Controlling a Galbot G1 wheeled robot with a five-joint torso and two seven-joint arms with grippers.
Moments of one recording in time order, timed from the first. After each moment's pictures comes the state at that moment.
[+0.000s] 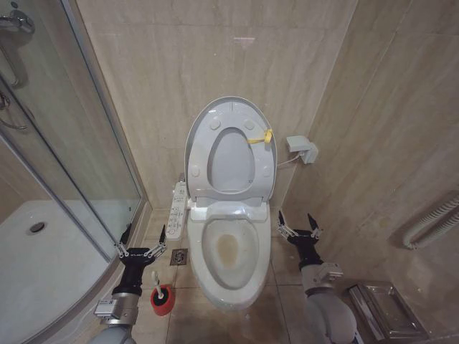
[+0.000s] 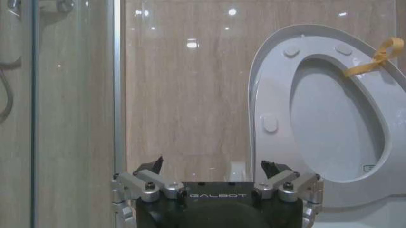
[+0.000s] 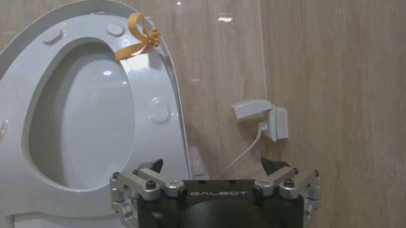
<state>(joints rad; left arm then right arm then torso) 1.54 -1.33 -0.53 -2.07 -0.16 -0.23 -0.09 -1.40 1.48 0.55 2.02 0.20 0.03 0.10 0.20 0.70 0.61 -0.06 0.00</state>
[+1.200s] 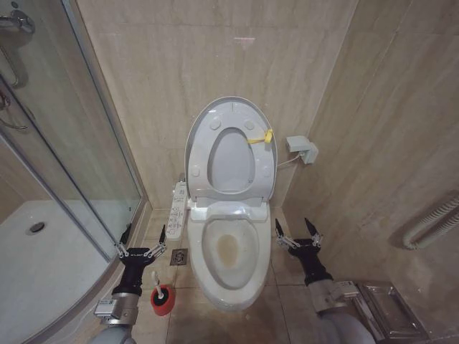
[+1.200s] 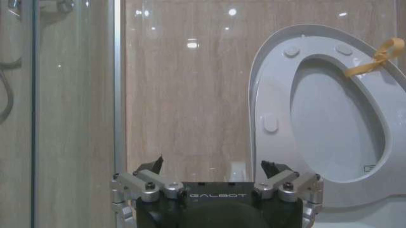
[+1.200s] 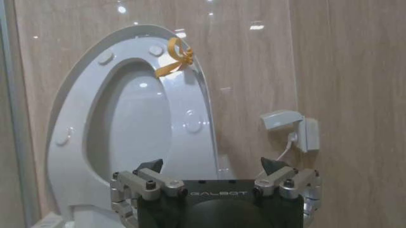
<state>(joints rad) 1.54 -1.33 -0.53 -2.07 -0.16 -0.23 -0.09 -1.50 1.55 0.65 2.09 0.19 0.09 -0.17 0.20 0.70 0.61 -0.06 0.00</state>
